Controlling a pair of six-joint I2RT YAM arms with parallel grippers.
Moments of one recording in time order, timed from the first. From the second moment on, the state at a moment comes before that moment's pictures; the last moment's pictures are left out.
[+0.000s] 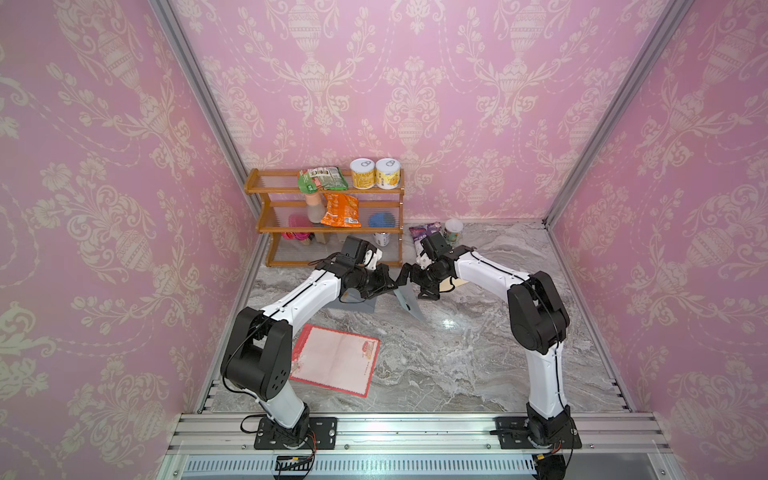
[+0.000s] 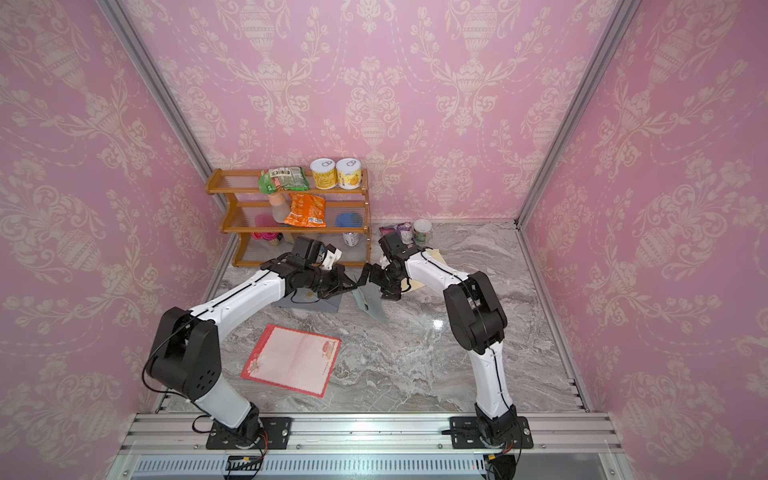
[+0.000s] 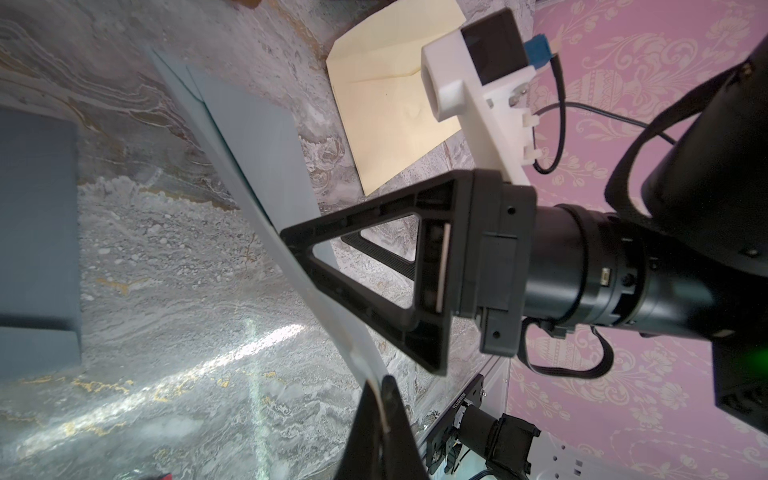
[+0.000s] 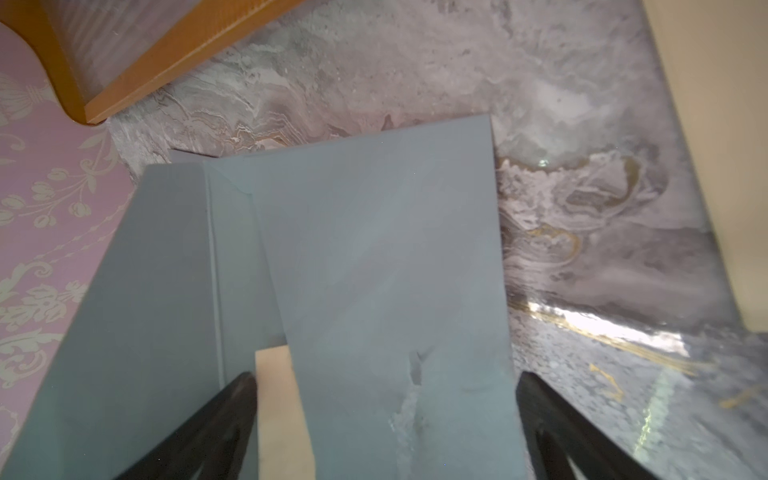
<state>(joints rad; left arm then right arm) -0.38 1.65 1.19 -0.45 0.60 -0.72 0.50 2.09 1.61 -0.65 -0.45 0.77</state>
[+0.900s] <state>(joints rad) -0.37 1.65 1.13 -0.41 0.59 -0.69 0.50 2.08 1.66 -0.82 -0.40 0.64</state>
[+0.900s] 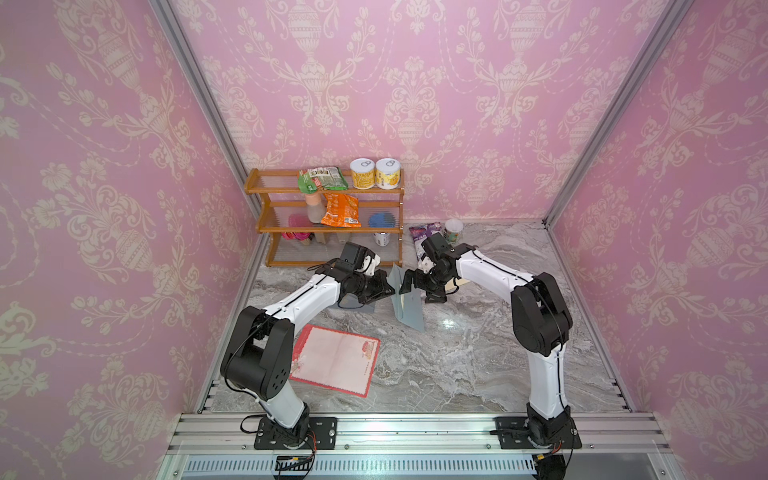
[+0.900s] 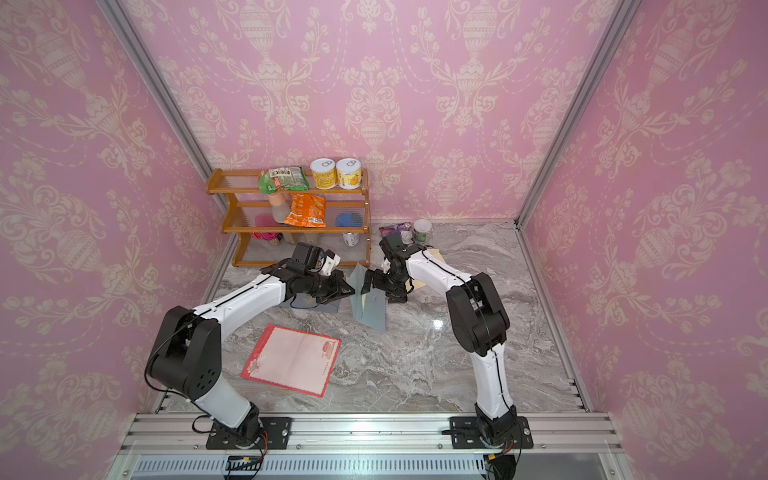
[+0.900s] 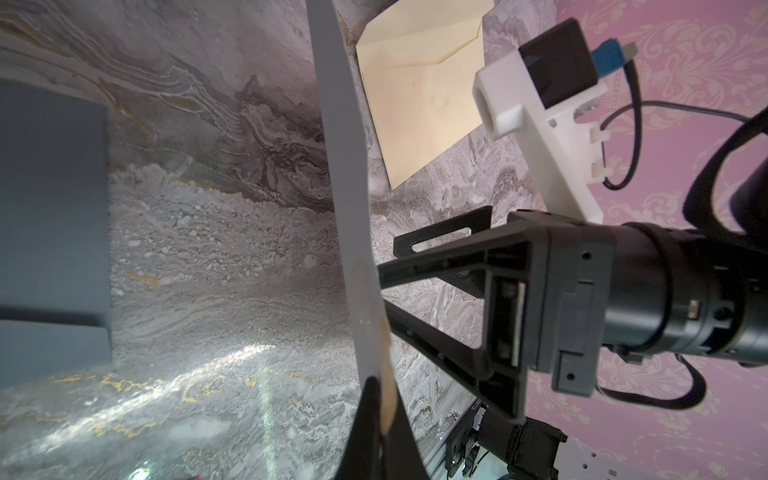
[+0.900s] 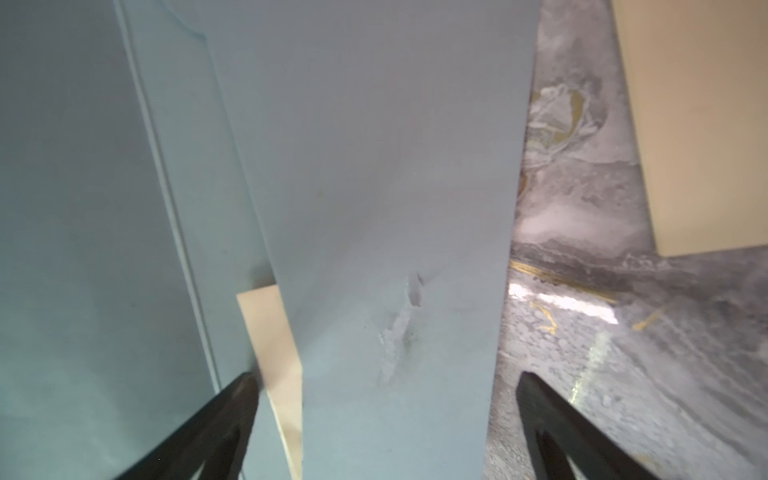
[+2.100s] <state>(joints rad) -0.50 1.73 1.02 -0.27 0.34 -0.81 0.44 2.01 1.67 -0.91 -0.36 0.55</state>
